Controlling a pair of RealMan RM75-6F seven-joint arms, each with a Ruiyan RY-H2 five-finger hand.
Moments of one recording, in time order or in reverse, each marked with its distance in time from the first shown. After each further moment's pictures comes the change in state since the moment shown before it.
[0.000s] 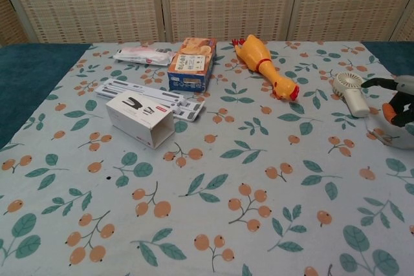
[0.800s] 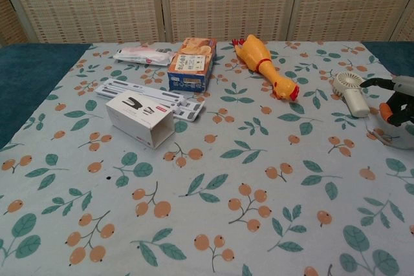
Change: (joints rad) left arm -0.002 0.005 0.002 -0.005 0.003 -0.003 -0.005; right arm 0.011 -0.044 0.012 0.072 0.002 -0.014 0.028
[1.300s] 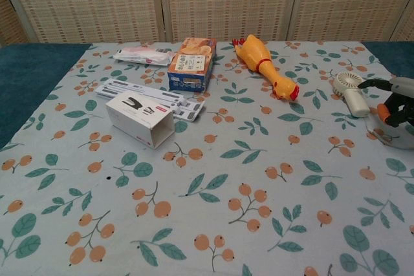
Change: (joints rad) left arm 0.001 0.001 0.001 -0.001 0.002 0.001 0.002; right arm 0.004 -0.011 0.001 0.020 -0.014 -0.011 0.014
